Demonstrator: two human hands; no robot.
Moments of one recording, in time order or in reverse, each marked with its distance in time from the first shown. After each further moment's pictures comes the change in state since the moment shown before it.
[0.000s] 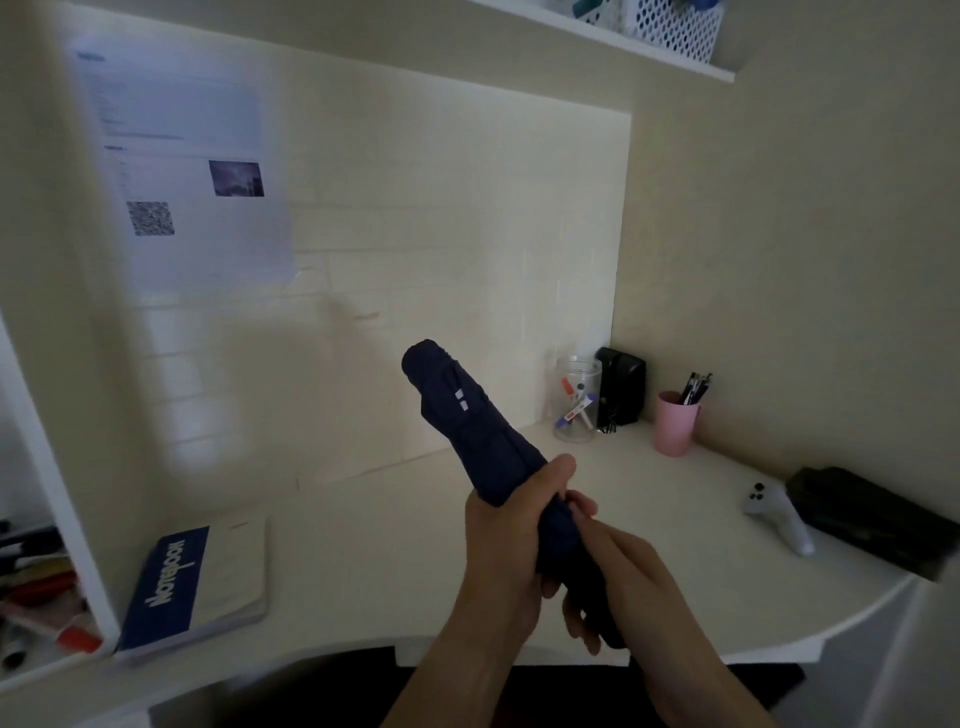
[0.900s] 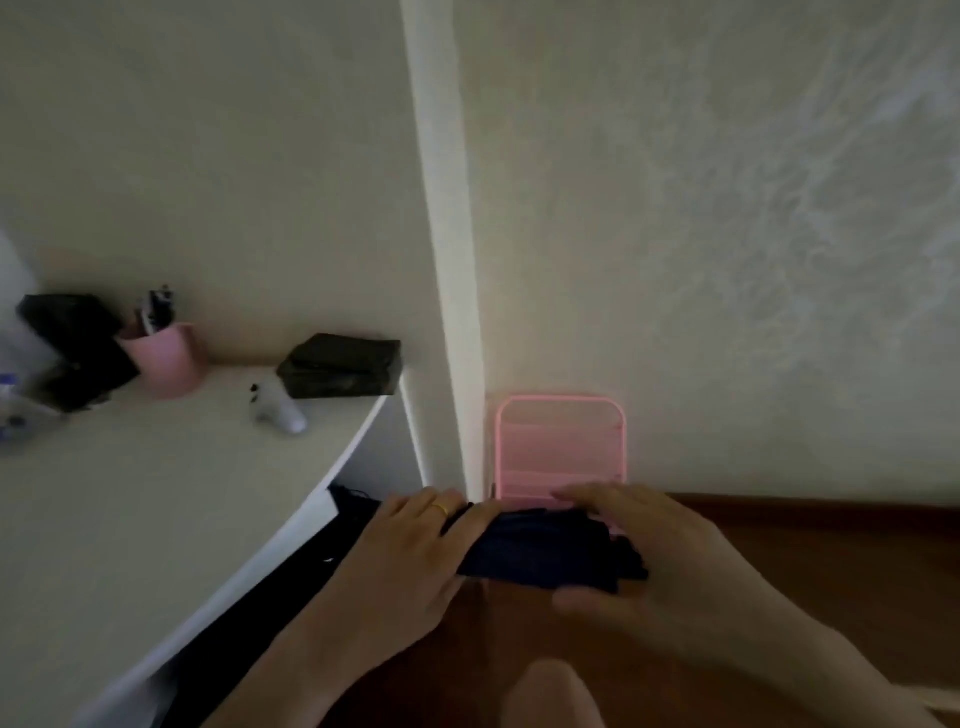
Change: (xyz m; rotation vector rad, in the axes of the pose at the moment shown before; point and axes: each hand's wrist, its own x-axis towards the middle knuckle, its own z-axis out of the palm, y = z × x) left_hand -0.056 -0.252 0.236 1.395 -1.307 1.105; right_hand -0.296 0.037 -0.328 -1.185 0.599 0.321
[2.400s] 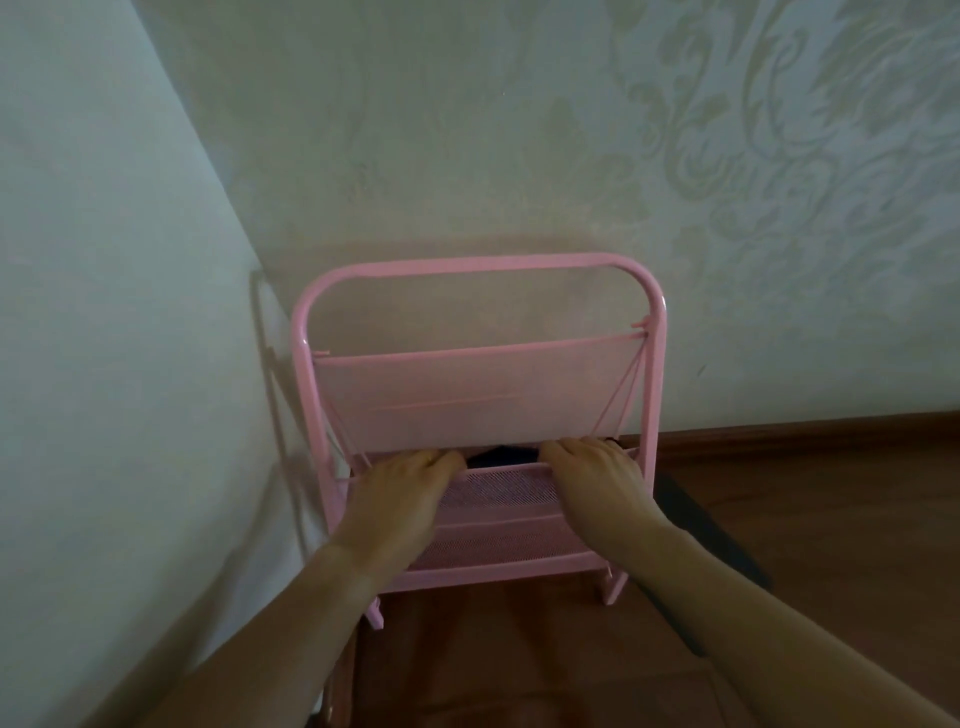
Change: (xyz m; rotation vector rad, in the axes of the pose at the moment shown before) left_hand 0.362 -0.157 0.661 -0.238 -0.191 -0.085; right_hand 0.376 0.526 0.399 -0.387 -0.165 0.306
